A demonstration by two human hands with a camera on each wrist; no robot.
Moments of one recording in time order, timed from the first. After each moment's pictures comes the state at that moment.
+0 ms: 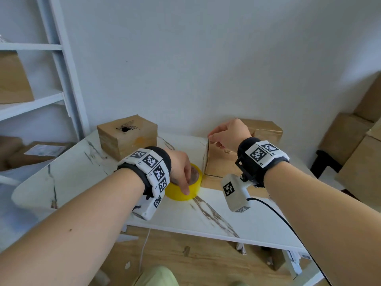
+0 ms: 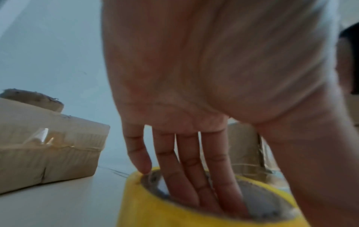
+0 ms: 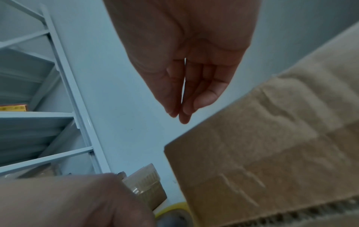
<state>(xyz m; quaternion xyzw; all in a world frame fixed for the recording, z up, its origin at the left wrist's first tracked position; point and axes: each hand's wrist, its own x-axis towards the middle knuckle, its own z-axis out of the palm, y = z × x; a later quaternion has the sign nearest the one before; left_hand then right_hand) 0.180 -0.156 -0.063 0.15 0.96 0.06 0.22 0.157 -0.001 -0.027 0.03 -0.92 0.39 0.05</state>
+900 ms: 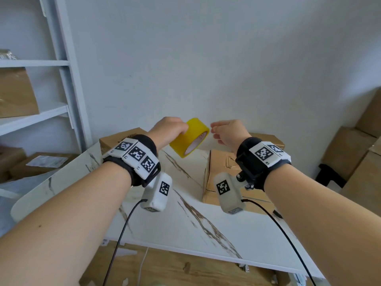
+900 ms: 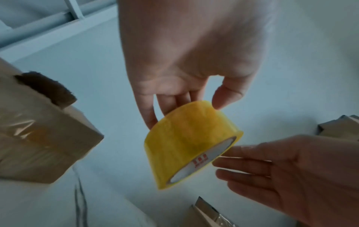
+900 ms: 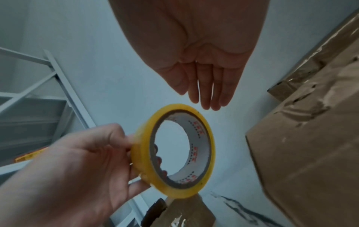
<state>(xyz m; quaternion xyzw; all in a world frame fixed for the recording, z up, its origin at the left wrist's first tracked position) 0.174 -0.175 0.002 0.03 0.85 0.51 -0.07 0.137 -0.018 0.000 0.02 -0.85 0.52 0.05</state>
